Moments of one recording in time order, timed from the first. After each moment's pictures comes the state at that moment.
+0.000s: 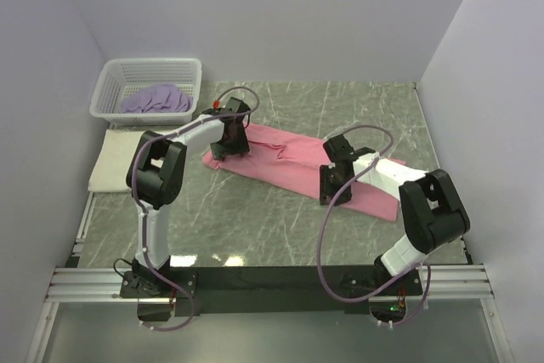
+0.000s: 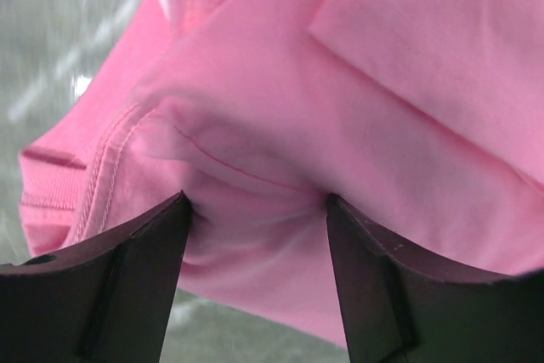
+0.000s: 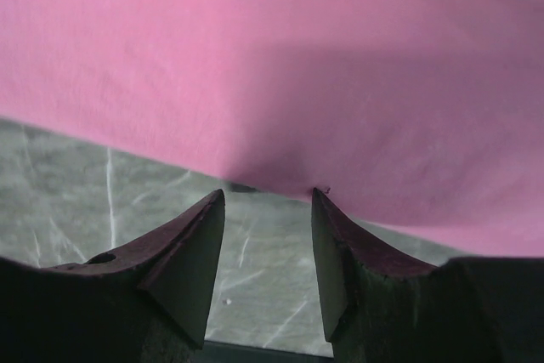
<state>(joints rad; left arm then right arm) -0.44 2.03 1.47 -0.66 -0.22 -0.70 0.39 1.59 0.89 -0.62 -0.03 0.48</state>
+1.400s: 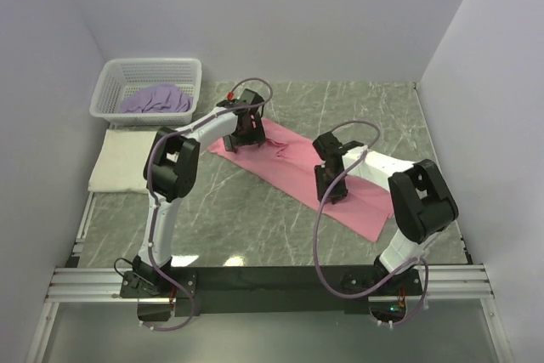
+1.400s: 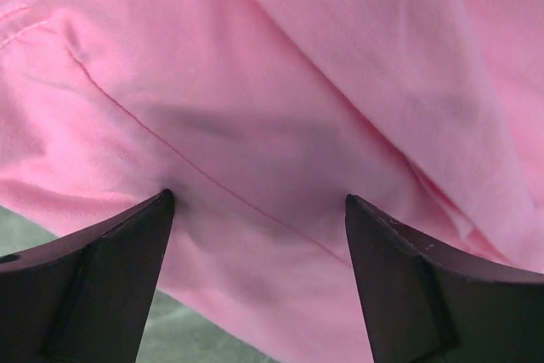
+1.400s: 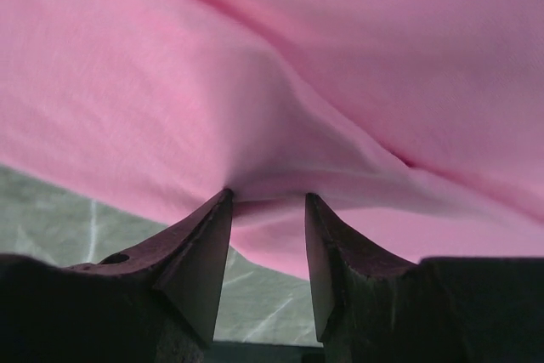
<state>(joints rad) -0.49 2.20 1.74 -0.70 -0.21 -0.72 0.44 1.68 0.98 -0.71 0.03 0.42</state>
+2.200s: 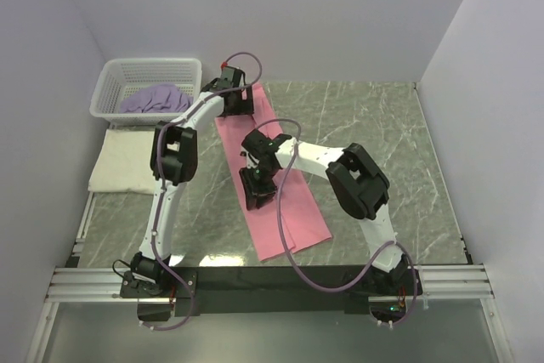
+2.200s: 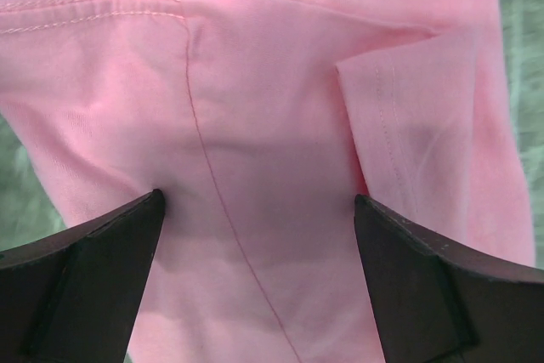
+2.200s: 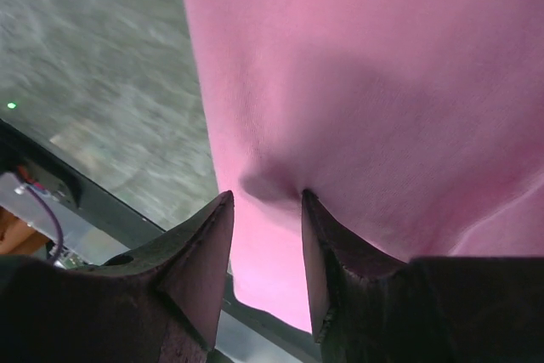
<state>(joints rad) -0.33 2.49 2.16 -0.55 -0.14 -0.36 0.81 2.13 1.55 -0.75 -0.40 0.47</state>
